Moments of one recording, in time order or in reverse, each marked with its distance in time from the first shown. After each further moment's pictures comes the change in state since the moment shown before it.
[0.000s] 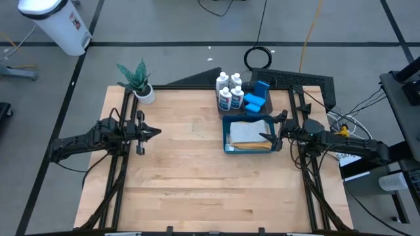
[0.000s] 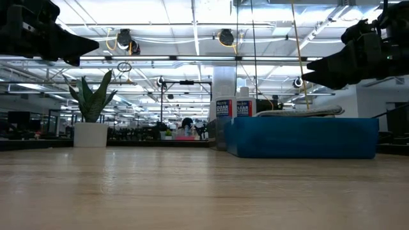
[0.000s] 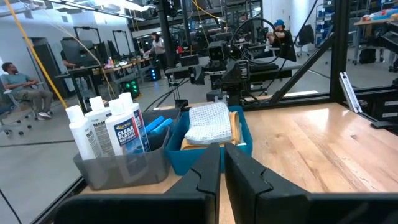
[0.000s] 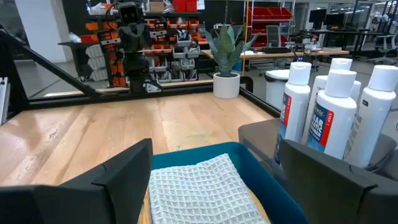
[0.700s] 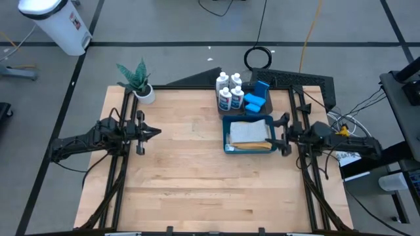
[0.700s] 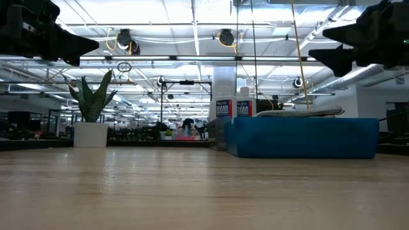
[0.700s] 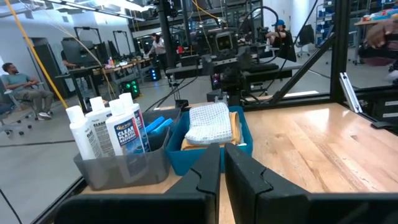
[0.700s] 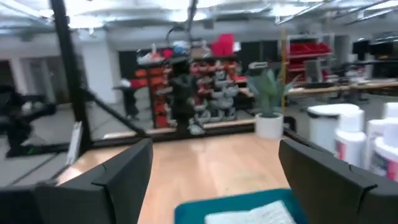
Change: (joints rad) left arm 0.000 0.000 0.000 0.000 0.000 0.000; right arm 0.146 -0.172 0.000 0.017 -0.001 0.063
